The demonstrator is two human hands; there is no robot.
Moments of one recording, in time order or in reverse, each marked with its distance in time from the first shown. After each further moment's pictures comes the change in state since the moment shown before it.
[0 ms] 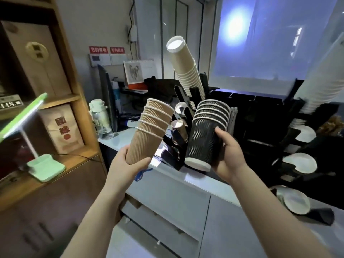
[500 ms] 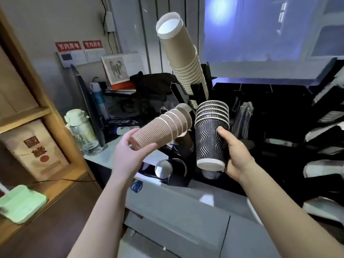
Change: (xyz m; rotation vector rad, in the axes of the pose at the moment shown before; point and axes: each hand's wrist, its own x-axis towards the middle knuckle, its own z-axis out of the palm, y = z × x) left_hand 0.161 -0.010 0.025 0.041 0.013 0.107; right_hand 0.126 0.015 -0.008 -0.084 0.231 -0.026
